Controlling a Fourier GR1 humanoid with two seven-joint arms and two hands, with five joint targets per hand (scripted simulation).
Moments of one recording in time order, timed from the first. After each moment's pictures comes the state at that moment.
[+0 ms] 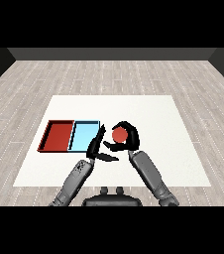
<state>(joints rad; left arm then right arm) -0.24 0.00 -0.42 -1.39 0.12 0.24 -0.24 -0.40 0.00 0.39 -1.52 -0.13 -0.43 -0.30</state>
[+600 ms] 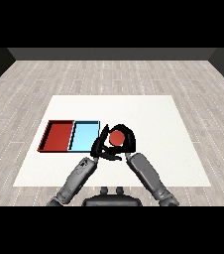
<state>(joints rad) -0.31 0.00 -0.48 -1.30 0.22 0.27 -0.29 -0.39 0.00 0.45 -1.49 -0.22 -0.44 -0.36</state>
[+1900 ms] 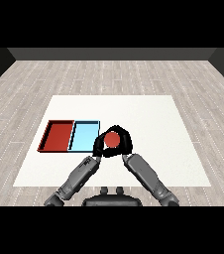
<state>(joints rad) -0.38 0.01 -0.55 -1.20 0.39 0.54 -0.36 -0.42 -0.01 0.53 -1.50 -0.24 -0.51 -0.35</state>
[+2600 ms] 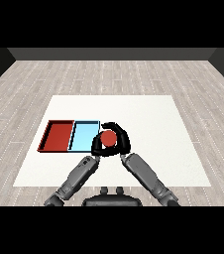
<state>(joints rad) -0.38 0.02 -0.53 -1.20 0.39 0.58 -0.46 -0.45 0.00 0.55 -1.50 -0.22 -0.54 -0.26</state>
